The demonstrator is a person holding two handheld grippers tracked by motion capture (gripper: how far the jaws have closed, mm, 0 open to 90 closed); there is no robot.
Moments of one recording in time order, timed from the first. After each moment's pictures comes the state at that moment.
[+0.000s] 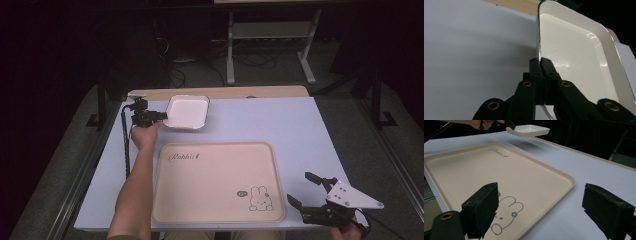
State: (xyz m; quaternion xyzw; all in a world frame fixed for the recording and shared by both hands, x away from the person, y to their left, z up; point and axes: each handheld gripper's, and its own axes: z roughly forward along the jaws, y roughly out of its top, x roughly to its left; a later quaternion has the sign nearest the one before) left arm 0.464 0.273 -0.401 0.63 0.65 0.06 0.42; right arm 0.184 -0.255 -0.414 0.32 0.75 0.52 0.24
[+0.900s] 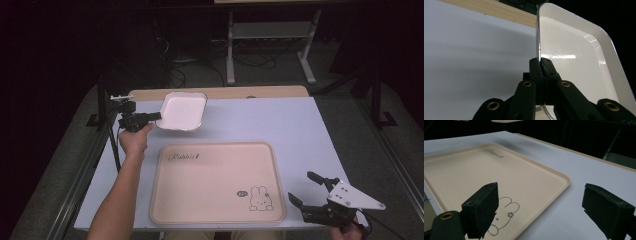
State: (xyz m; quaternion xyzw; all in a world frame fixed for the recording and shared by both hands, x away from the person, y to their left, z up) left arm 0.421 0.285 -0.369 0.62 0.62 0.05 0.47; right arm 0.183 -0.256 -0.414 0.33 0.75 0.52 0.25
